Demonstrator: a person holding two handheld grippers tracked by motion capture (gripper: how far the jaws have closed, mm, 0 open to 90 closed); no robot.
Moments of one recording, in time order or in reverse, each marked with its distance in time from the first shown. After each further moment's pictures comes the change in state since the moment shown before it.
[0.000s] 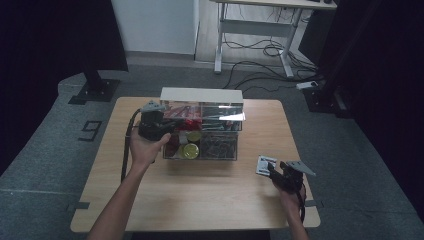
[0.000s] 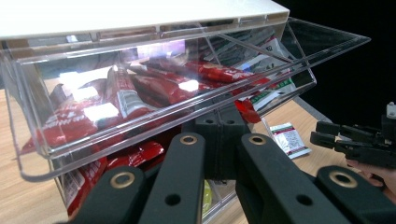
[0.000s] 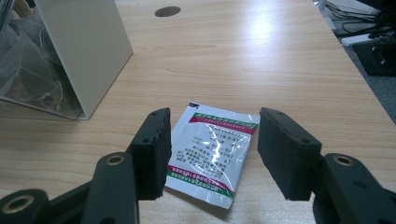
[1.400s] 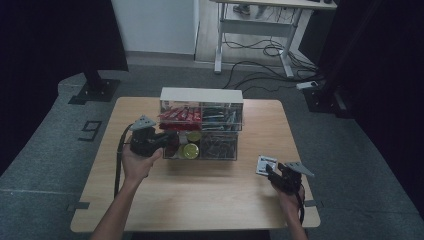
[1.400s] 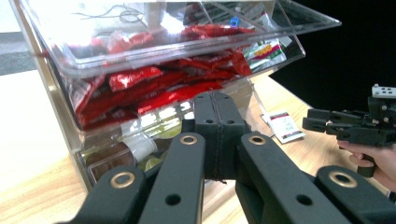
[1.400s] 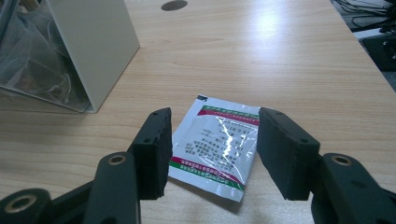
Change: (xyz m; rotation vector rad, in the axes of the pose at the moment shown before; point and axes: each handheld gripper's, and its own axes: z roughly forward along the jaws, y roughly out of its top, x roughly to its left) left arm -0.001 -0.039 -0.022 -0.029 -0.014 0.016; right arm 0.003 -0.004 0.001 0.014 0.027 0.006
